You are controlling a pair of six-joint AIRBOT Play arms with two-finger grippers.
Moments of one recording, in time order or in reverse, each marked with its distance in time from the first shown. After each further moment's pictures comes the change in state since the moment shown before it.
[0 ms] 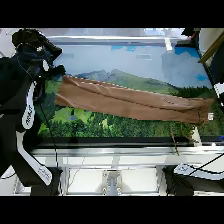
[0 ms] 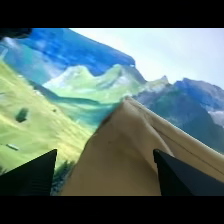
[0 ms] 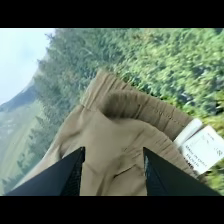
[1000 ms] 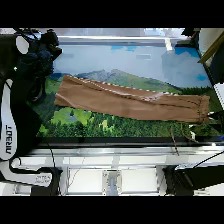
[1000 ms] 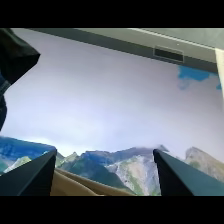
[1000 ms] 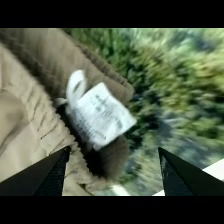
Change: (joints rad) left arm -0.106 0.406 0.002 -0.027 0.036 0.072; right arm -0.282 -0.385 0.146 0.220 0.425 -0.410
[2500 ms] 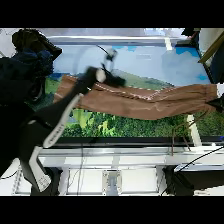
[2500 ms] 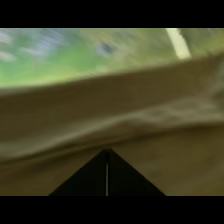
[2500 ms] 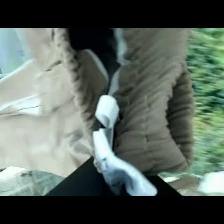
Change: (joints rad) left arm -0.545 -0.393 0.011 -0.320 -0.022 0.193; right arm 0.179 0.211 0.108 0.106 0.256 -0.041
